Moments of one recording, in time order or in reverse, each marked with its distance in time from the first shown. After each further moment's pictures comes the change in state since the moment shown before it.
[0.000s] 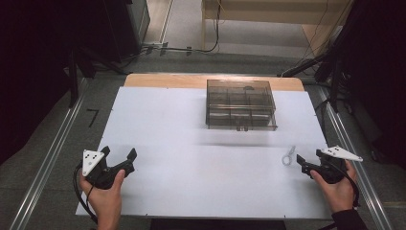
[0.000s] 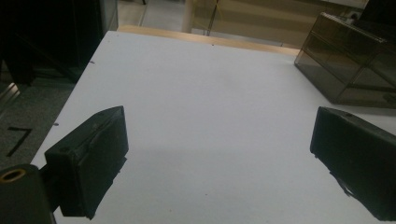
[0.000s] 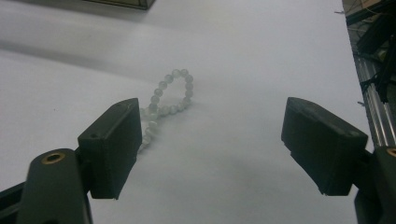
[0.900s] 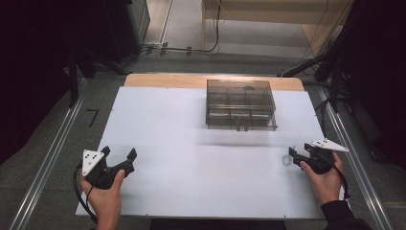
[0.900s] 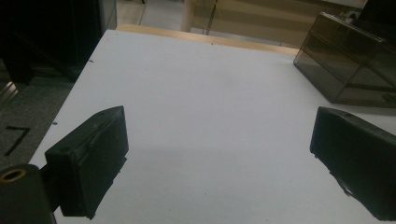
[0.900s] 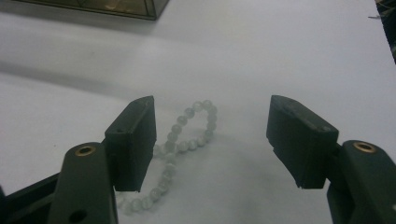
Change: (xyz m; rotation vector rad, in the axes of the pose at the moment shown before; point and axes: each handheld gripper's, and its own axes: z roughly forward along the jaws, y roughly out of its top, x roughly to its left) left arm 0.001 0.000 0.000 0.005 -0.006 -0.002; right arm 0.013 0.015 0.029 0.012 0.012 0.020
